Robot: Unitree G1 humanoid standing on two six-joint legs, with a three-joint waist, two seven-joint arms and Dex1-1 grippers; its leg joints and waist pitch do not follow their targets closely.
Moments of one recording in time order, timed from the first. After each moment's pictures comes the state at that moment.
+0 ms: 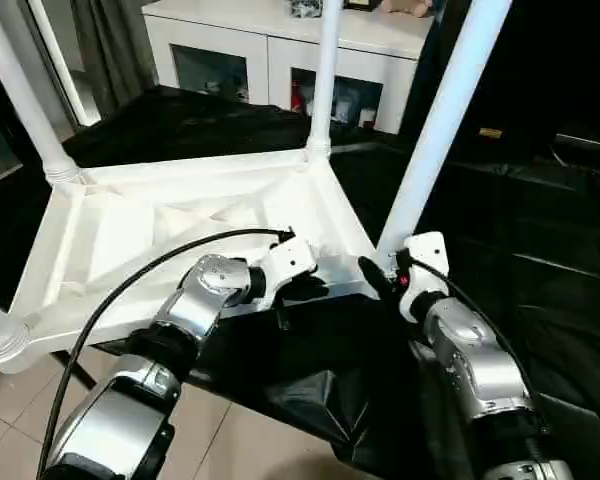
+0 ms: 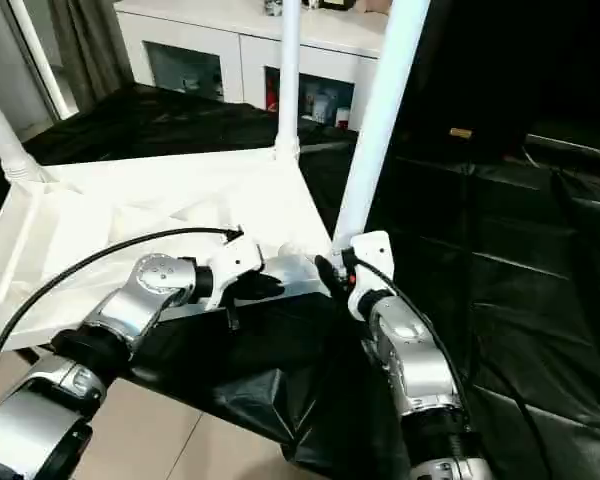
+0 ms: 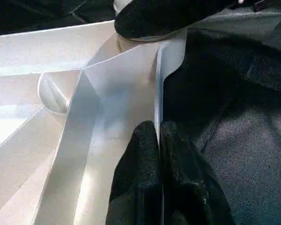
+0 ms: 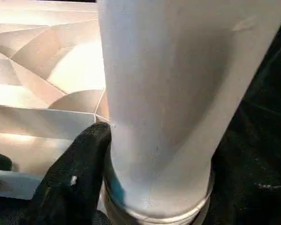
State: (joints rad) left arm -0.71 0.22 -0.32 0.83 0.12 -0.08 -0.92; right arm -0.32 -0.11 0.01 0.32 0.08 0.23 0.36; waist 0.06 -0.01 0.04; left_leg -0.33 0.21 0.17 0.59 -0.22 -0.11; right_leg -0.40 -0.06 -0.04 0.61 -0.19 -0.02
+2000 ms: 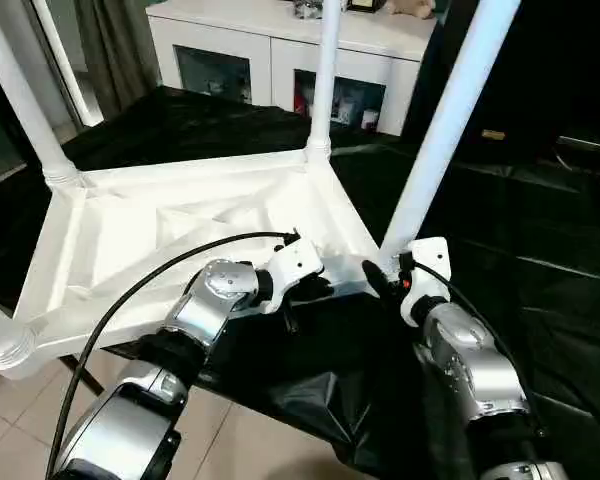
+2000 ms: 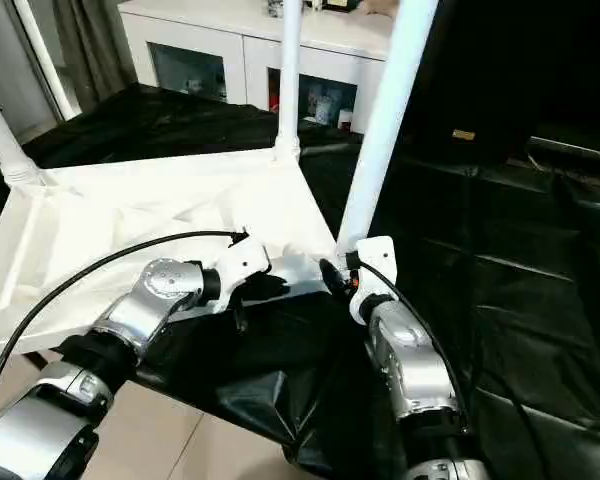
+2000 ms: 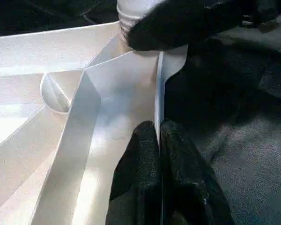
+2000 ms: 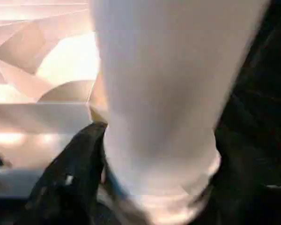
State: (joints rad) left arm -0.69 0.18 -0.31 0.81 0.14 -0.03 -0.83; right arm -0.31 -0.07 -0.01 0.36 0.08 0.22 0.27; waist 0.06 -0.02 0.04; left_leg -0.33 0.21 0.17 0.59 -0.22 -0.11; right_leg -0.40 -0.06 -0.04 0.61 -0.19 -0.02
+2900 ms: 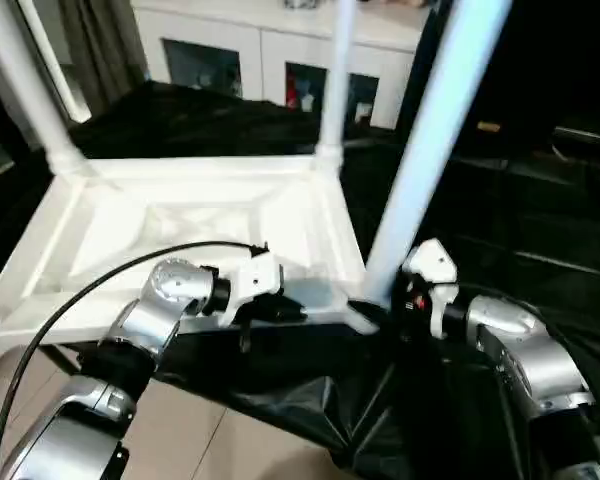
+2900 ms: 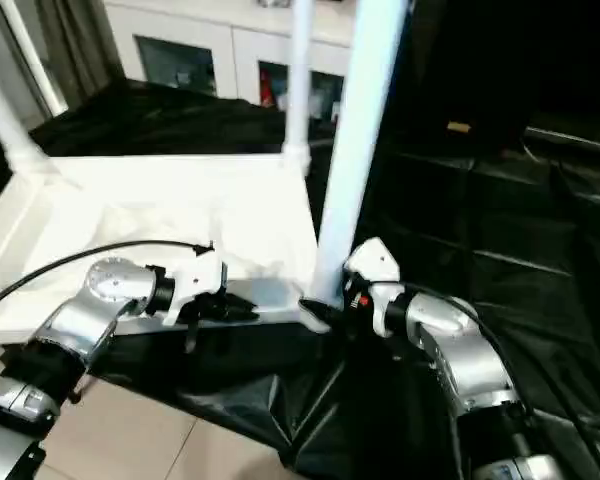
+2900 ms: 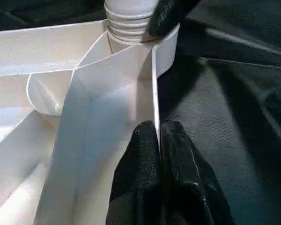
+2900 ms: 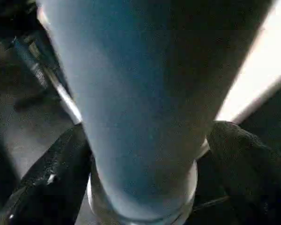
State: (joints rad) left arm -0.58 0.39 -0.32 0.62 0.01 -0.12 -1.26; right arm -0.30 -0.42 0.16 0.23 0.16 0.23 0.92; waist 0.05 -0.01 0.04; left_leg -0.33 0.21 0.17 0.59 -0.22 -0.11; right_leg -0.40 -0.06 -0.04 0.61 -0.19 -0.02
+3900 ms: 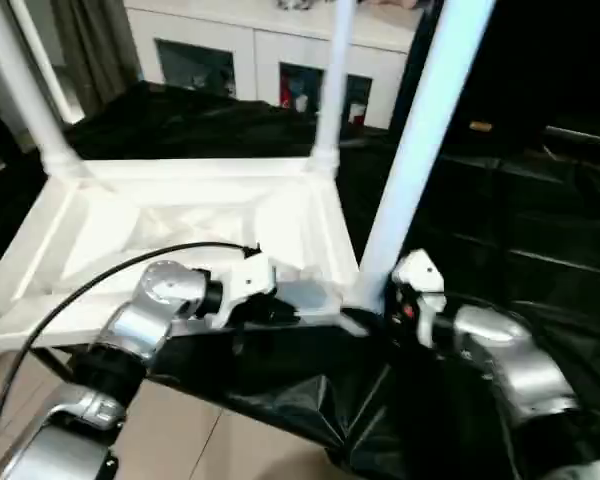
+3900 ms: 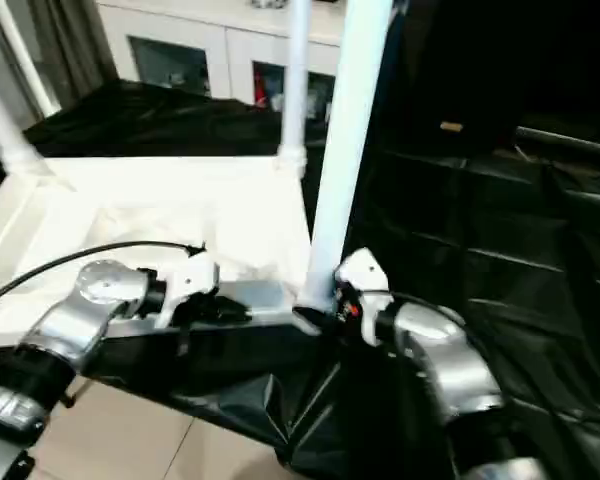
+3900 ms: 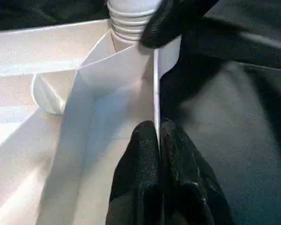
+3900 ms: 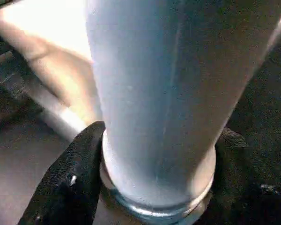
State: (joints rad) left arm -0.60 0.35 -0.31 0.63 0.08 -0.06 -1.08; right arm -0.32 -0.25 0.10 0.35 0.14 0.20 0.65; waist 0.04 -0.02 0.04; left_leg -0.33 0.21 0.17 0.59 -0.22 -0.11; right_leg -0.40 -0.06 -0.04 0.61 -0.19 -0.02
